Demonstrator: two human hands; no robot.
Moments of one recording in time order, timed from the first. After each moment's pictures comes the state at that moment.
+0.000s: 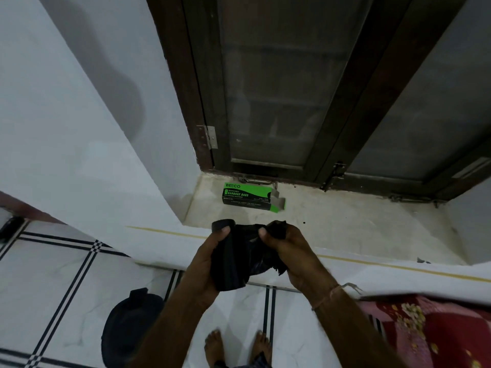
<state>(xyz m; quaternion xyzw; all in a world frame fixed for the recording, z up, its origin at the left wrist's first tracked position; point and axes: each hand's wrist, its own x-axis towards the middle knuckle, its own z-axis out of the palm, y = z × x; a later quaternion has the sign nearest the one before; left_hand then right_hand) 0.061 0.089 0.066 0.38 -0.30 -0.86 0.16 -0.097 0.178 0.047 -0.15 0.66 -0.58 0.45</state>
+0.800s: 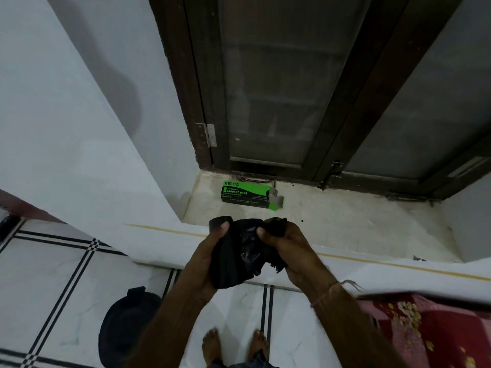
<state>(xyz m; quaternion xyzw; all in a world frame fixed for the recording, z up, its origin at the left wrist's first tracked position) 0.062 0.090 0.071 0.39 -0.31 -0.86 0.13 -0.096 0.180 0.048 -0.14 0.65 -0.59 0.46</state>
